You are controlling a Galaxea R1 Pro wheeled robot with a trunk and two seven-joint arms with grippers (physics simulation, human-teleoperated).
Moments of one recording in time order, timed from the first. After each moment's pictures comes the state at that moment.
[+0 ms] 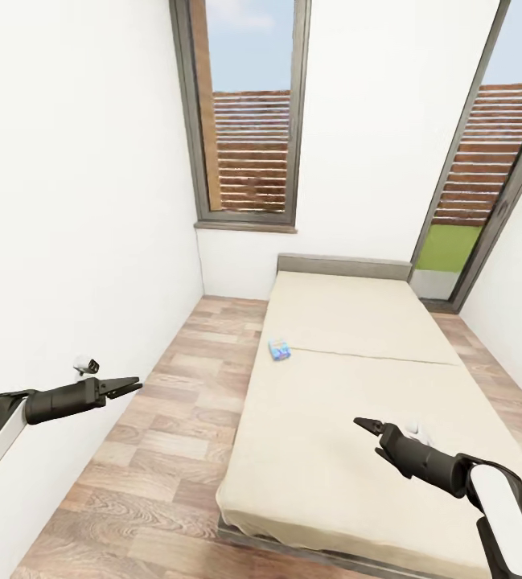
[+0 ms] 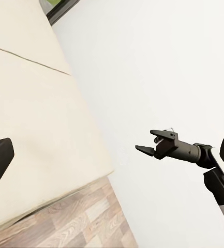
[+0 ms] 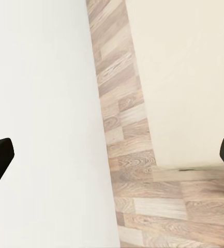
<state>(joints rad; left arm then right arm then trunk) -0.74 0.50 -0.05 -0.73 0.48 0.73 -1.42 -0.26 -0.10 -0.30 -1.47 -1.05 1.03 -0.09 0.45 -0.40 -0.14</state>
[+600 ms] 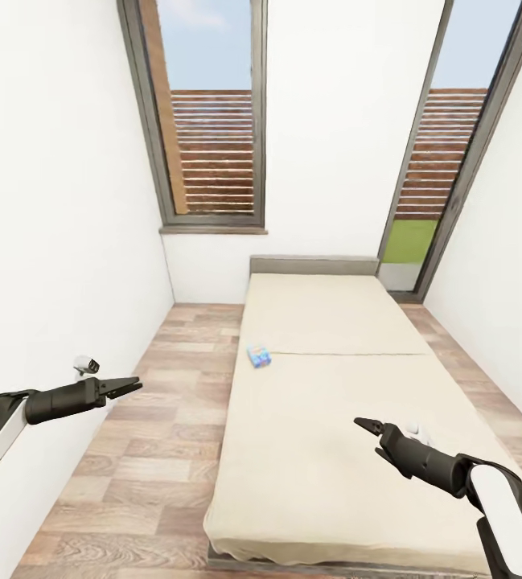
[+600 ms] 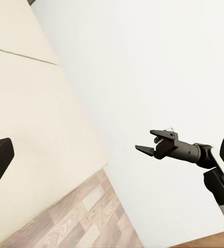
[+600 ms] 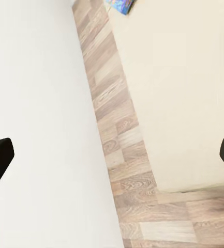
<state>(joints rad) -0.74 0.50 -0.05 -0.73 0.48 0.73 -1.42 -0.26 -0.10 -0.30 -1.47 -1.05 1.02 -0.09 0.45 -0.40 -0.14</state>
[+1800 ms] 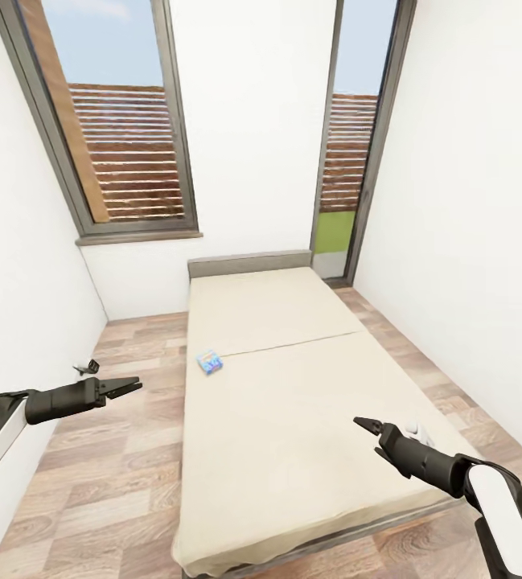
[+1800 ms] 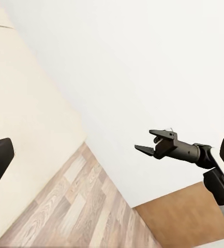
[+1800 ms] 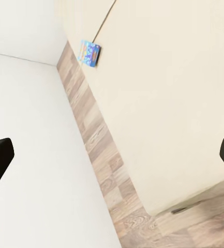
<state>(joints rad) -0.74 0.51 -0.05 -0.73 0.48 0.73 -1.42 -0.26 -0.10 -0.29 -1.46 -1.05 1.01 -0.09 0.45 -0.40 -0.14</state>
